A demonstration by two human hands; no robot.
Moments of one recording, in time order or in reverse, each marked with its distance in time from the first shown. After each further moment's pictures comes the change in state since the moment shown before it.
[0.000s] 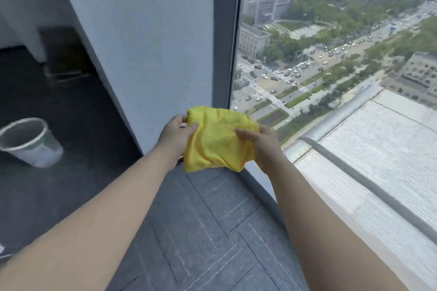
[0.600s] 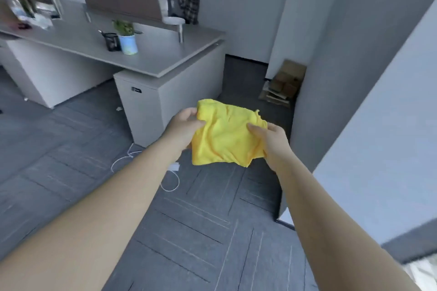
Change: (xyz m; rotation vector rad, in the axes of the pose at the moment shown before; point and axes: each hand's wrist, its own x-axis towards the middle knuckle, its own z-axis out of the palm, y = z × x) left_hand -0.159 0.005 -0.376 -0.193 0.906 0.048; right_hand -0.093 -0.011 0.426 -0.334 -0.894 -0.053
